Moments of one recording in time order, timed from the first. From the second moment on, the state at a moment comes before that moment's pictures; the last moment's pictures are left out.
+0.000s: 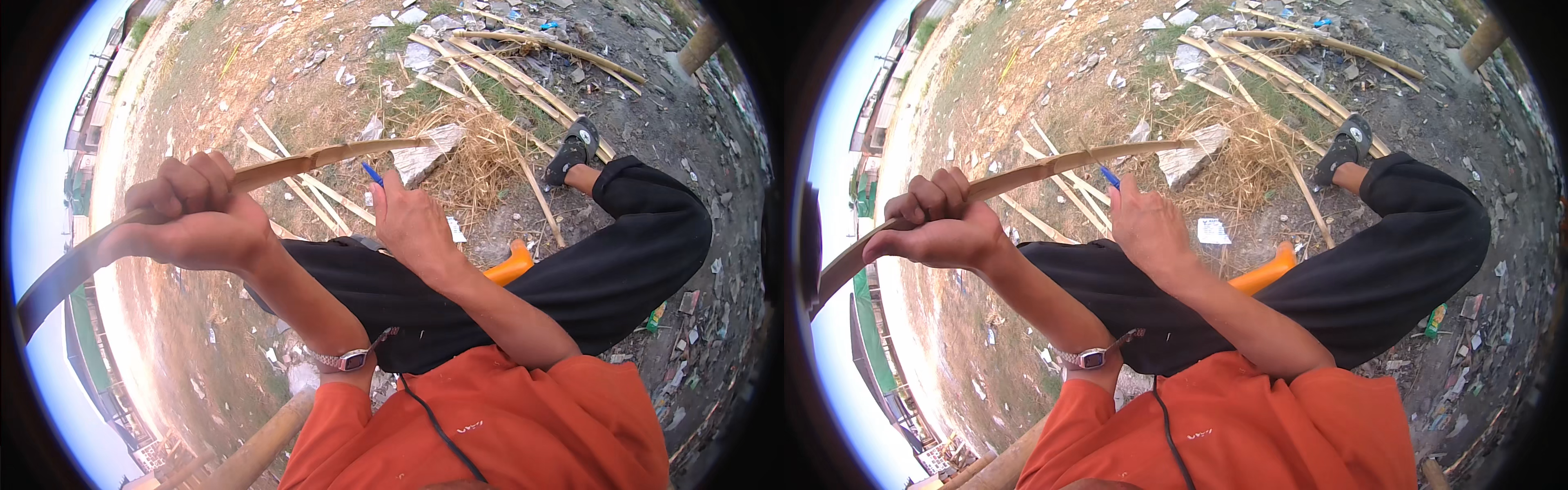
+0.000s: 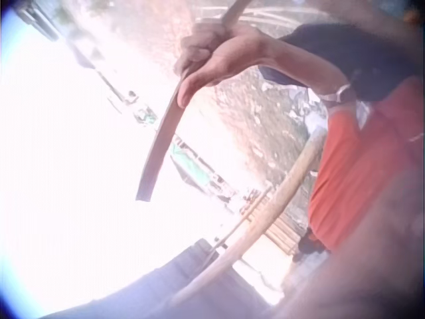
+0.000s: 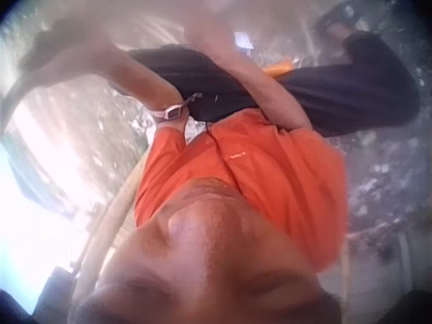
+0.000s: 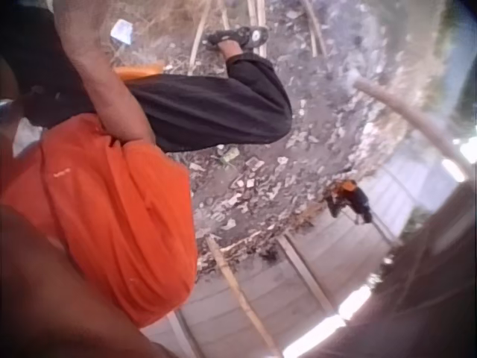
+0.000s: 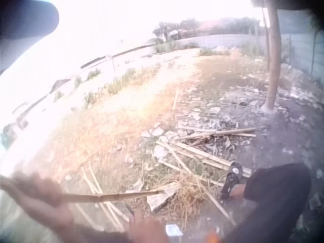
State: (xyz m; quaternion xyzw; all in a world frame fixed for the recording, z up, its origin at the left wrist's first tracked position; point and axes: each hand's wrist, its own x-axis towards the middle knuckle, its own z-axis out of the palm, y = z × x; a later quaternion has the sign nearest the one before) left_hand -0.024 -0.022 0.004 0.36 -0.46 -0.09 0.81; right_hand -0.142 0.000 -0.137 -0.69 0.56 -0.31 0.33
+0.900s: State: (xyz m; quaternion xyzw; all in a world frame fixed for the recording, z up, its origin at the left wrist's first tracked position) left_hand -0.060 -0.027 0.007 0.41 -0.44 0.01 0.80; right_hand -0.120 0.003 -0.136 -0.66 0.48 -0.43 0.38
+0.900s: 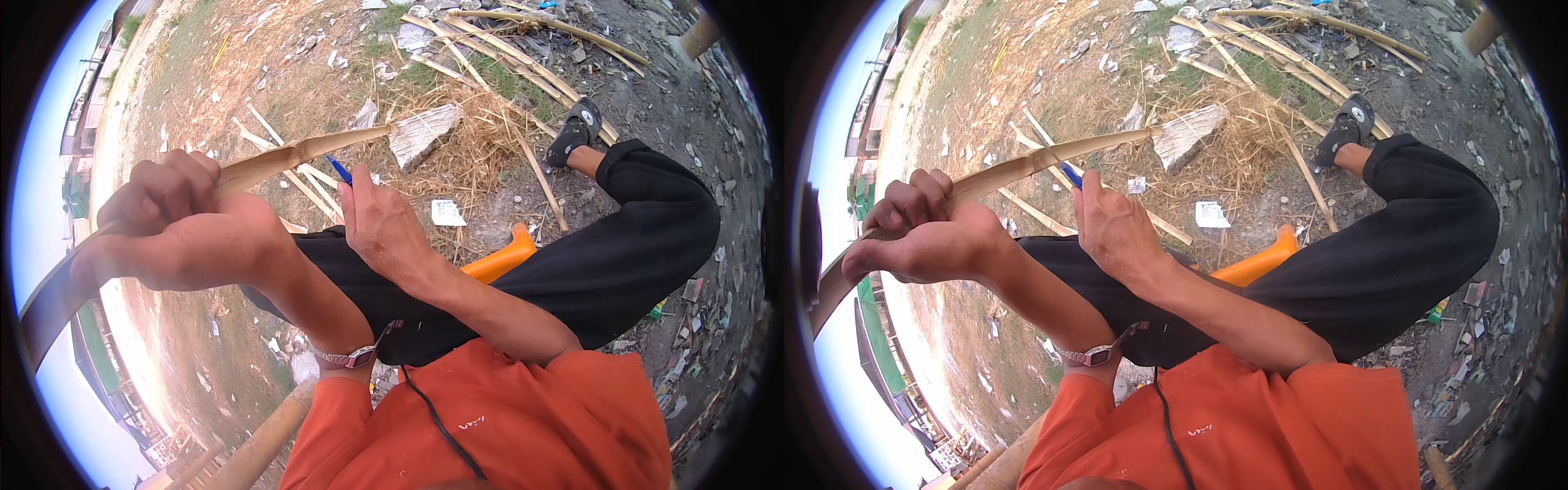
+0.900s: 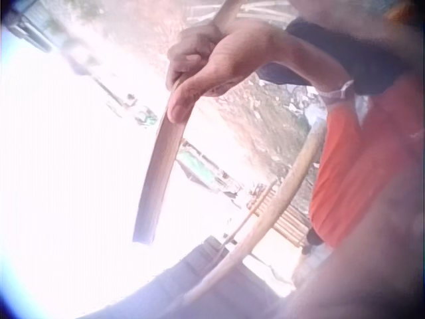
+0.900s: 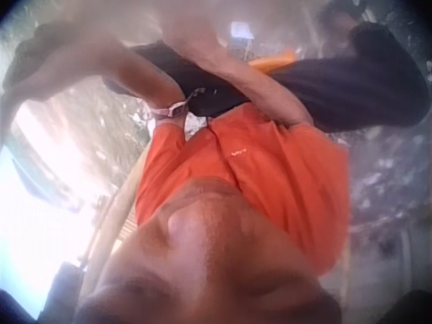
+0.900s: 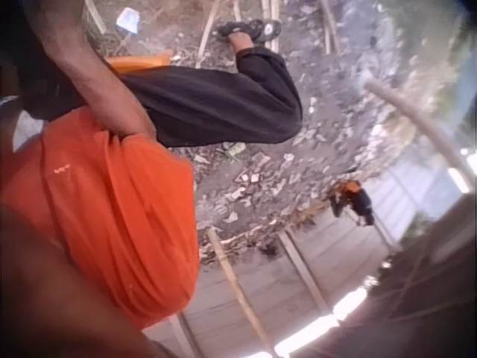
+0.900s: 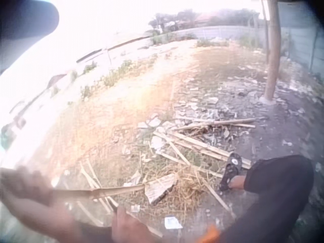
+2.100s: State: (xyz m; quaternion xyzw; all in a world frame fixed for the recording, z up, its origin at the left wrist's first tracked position) left_hand -0.051 -0.025 0.006 0.42 -0.43 0.03 0.80; right_hand -0.122 0.001 -0.113 -0.66 0.48 -0.36 0.45
